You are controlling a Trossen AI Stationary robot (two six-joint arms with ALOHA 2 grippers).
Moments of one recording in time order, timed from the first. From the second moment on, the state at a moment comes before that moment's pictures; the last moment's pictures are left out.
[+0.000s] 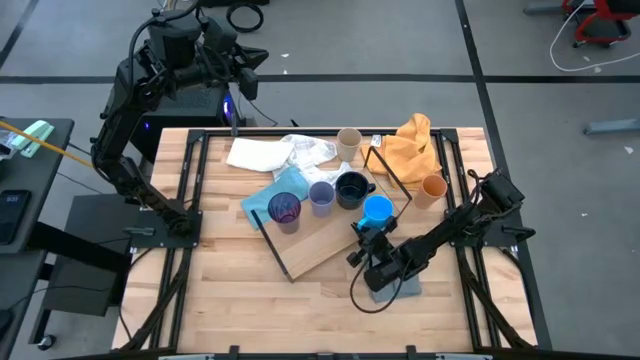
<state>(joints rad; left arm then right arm) 0.60 1.56 2.31 -0.99 -0.05 -0.01 0.51 1.79 0.79 -0.02 1.23 0.89</state>
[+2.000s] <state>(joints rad) 0.60 1.56 2.31 -1.01 -0.05 0.01 0.49 1.87 0.79 0.09 1.20 0.88</state>
